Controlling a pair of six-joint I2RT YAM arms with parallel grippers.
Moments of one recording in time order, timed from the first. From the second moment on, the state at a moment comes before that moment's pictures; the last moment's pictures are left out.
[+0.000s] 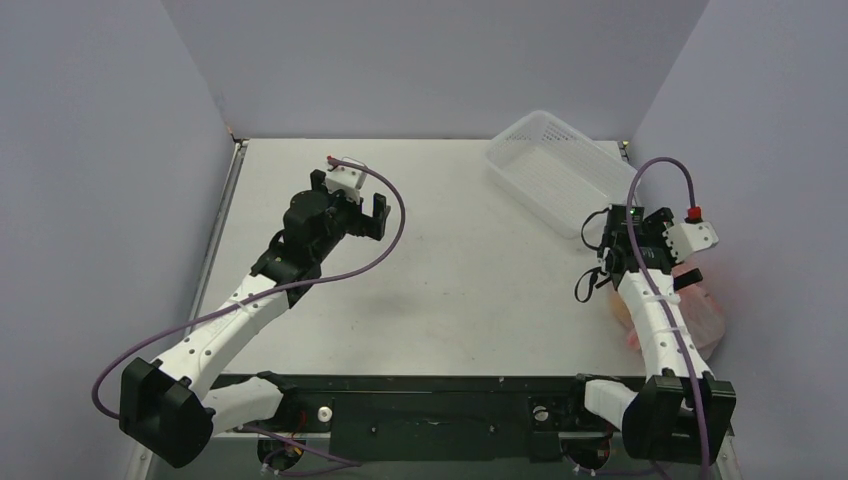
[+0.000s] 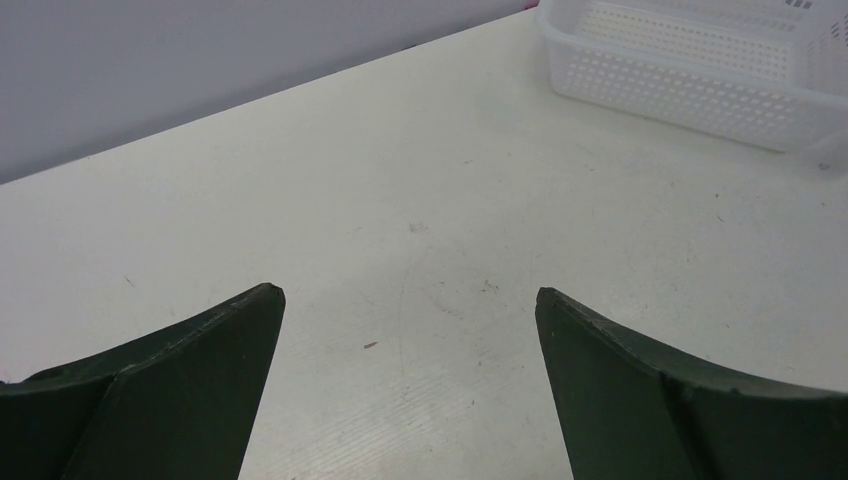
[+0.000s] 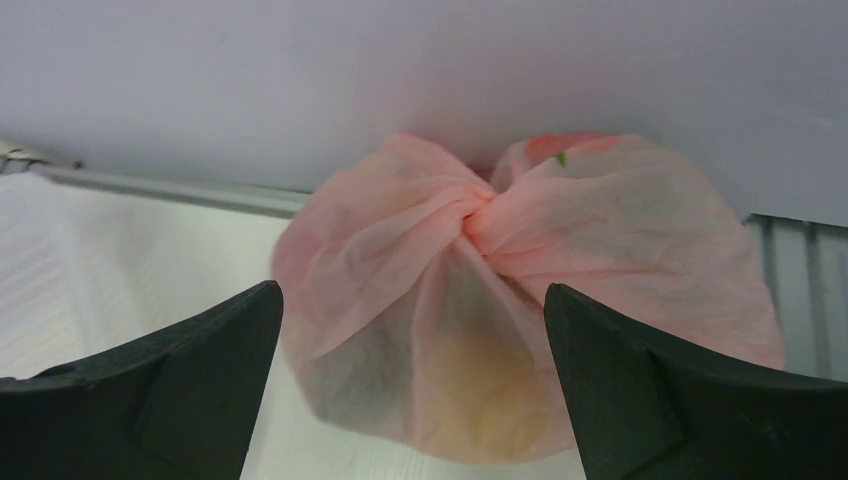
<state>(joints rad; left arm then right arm) -0.51 1.14 0.91 0.05 -0.07 -0.02 -0.04 1.09 0.88 -0.58 1.06 0.88</state>
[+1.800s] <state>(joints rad) -0.52 1.19 0.91 0.04 -0.10 0.04 -0.04 1.55 0.99 -0.77 1.16 1.05</state>
